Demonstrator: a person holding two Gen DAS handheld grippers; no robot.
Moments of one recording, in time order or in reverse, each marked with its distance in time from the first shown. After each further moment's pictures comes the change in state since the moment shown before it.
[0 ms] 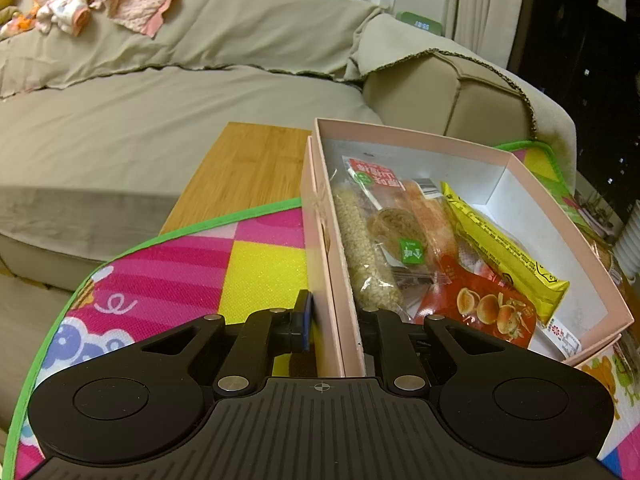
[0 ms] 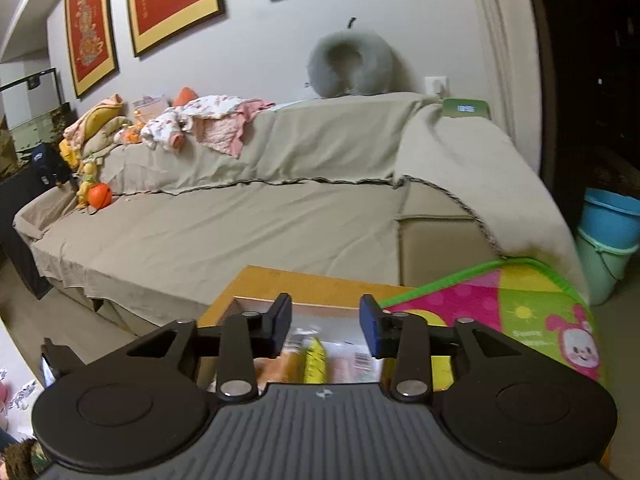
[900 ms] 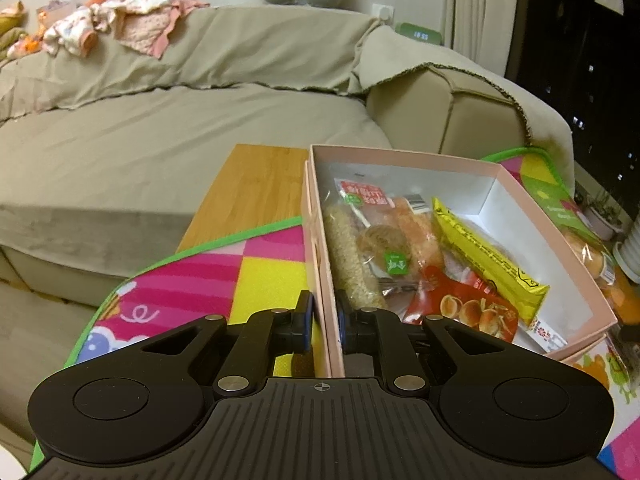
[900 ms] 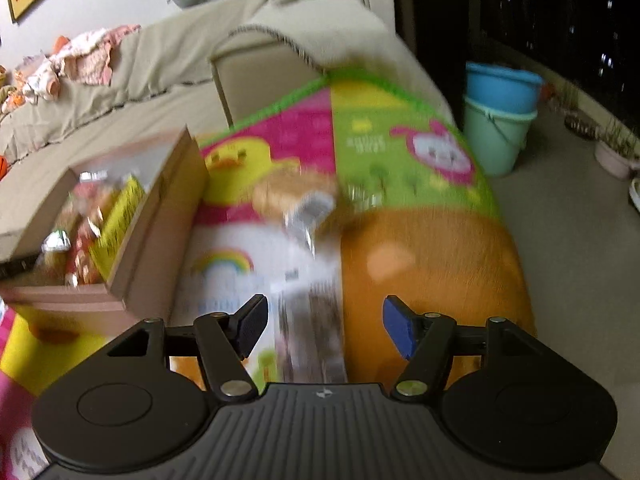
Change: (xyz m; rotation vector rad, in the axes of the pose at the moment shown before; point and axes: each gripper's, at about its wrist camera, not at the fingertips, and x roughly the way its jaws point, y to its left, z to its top) left arm -0.024 -0.010 0.002 0.030 -0.039 0.040; right arm -0.005 -0.107 -0.136 0.183 0.265 -0.273
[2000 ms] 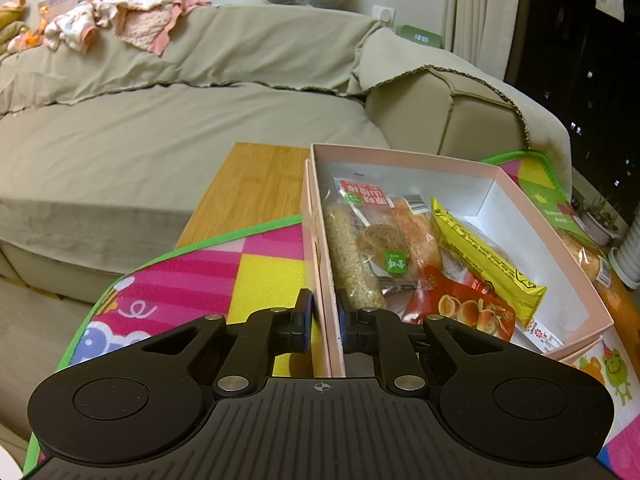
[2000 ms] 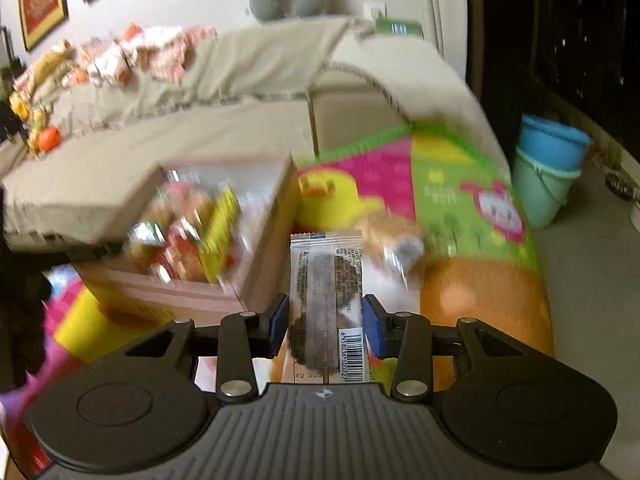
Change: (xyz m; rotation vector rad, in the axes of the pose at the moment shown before) left arm -0.002 0.003 -0.001 -0.014 -0.001 -0.013; right arm -0.064 0.056 0.013 -0.158 -0.107 0.116
